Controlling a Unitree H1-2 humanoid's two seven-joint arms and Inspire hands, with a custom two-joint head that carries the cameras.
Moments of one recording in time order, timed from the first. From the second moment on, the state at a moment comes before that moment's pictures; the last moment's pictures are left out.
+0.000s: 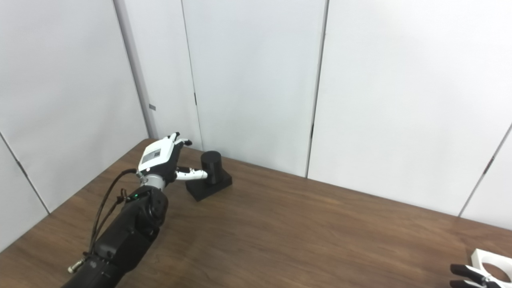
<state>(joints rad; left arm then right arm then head) -0.44 0.48 -0.06 0.22 0.76 0.47 0.01 0.00 -0.19 -0.10 -0.03 -0.22 -0.24 -0.10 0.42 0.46</state>
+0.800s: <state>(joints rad) -0.46 0.42 0.00 0.34 0.89 0.47 -0.09 0.02 -0.19 -0.11 -0.04 -0.21 -0.25 -0.10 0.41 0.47</state>
